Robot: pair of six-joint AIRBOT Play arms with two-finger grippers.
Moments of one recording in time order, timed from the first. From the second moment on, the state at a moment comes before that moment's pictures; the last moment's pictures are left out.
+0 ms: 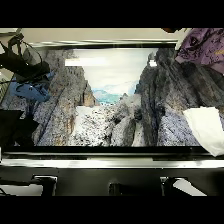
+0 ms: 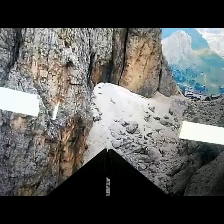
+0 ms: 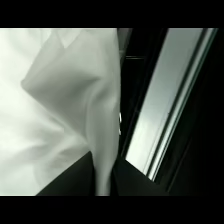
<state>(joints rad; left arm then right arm) -0.06 -1.59 2.00 1.43 -1.62 -1.88 -0.99 -1.27 1.04 -1.62 1.24 1.98</state>
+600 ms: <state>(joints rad) -0.06 -1.58 2.00 1.43 -1.62 -1.89 -0.99 -1.24 1.06 -1.64 1.22 2.00</state>
